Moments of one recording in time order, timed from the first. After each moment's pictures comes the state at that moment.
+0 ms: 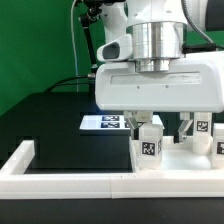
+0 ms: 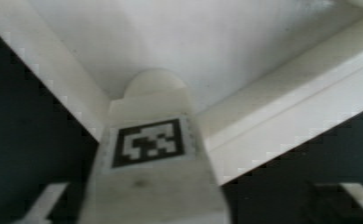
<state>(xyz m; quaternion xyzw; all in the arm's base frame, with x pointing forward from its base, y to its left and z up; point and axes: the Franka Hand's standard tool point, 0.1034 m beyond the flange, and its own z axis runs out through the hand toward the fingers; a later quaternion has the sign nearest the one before) 0.631 0.017 0.073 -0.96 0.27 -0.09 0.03</state>
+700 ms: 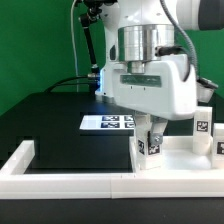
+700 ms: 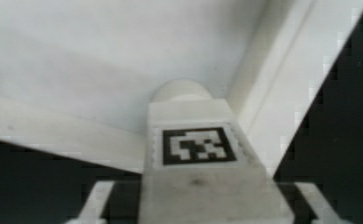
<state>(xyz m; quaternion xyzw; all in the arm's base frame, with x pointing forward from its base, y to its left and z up) 0.622 0.006 0.070 -0.72 0.69 -0.04 0.06</state>
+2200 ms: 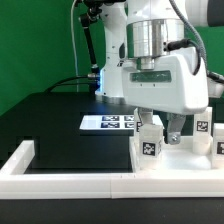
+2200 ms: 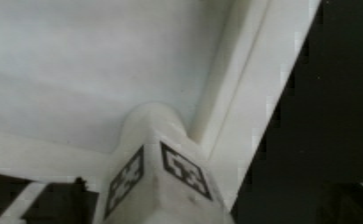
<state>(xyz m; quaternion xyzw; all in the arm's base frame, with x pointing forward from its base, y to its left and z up) 0.632 0.018 0.077 -0.85 0.52 -0.07 0.05</state>
